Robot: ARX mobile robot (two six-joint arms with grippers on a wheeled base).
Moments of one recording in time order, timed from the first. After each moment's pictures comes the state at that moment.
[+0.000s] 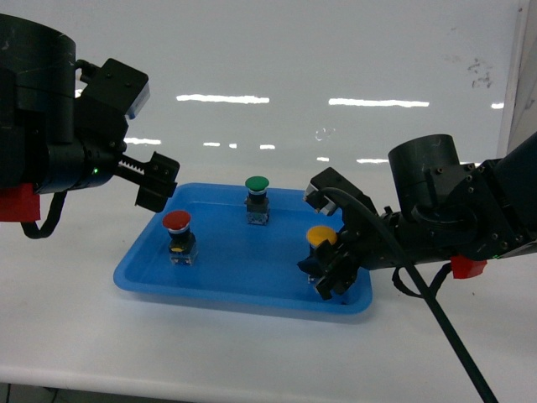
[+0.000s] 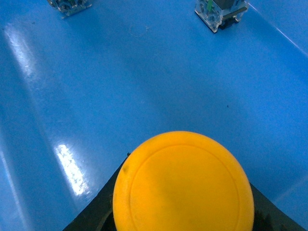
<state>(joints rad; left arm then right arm) -0.13 2.04 1.04 0.56 -0.21 0.34 0.26 2.42 1.40 0.27 -0.51 -0.42</state>
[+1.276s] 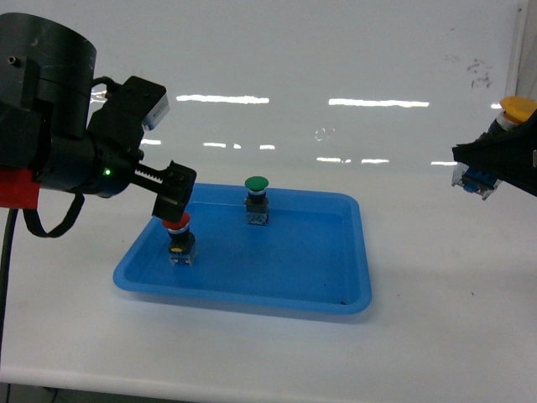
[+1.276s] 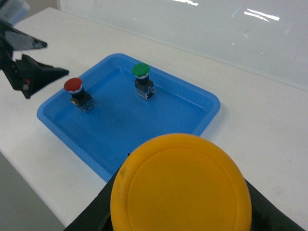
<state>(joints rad) -0.14 2.06 1.13 0.31 -0.01 0.26 0.01 1.62 0.81 0.35 -0.57 -0.13</state>
